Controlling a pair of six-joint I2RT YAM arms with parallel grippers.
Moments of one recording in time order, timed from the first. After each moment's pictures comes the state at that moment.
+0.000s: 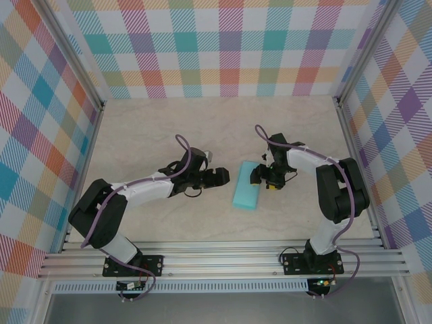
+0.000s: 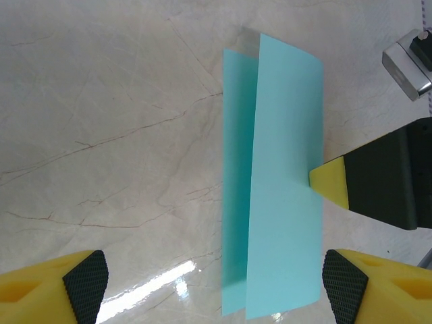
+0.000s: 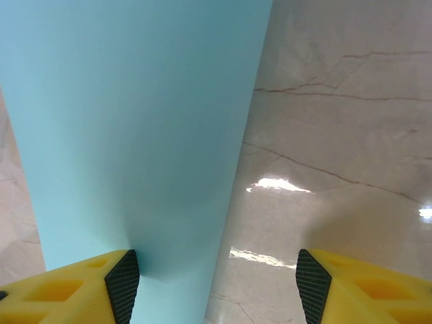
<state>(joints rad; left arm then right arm) -0.68 1.58 0.86 -0.08 0.25 -0.76 0.32 1.76 1.06 -0.75 -0.36 0.39</state>
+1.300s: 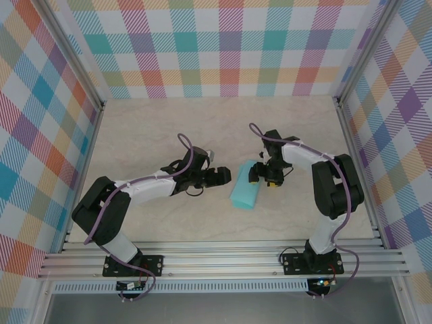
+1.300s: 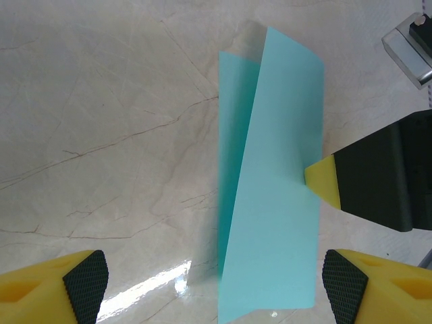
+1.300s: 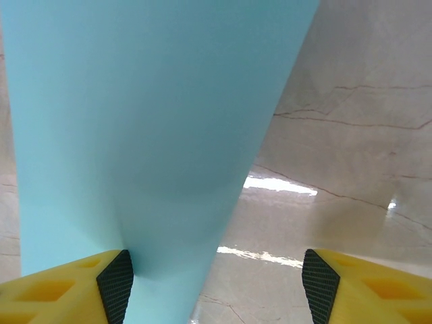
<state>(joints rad) -0.68 1.61 0.89 -0.07 0.25 -0.76 0.36 1.82 1.17 -0.85 -0.28 0.37</state>
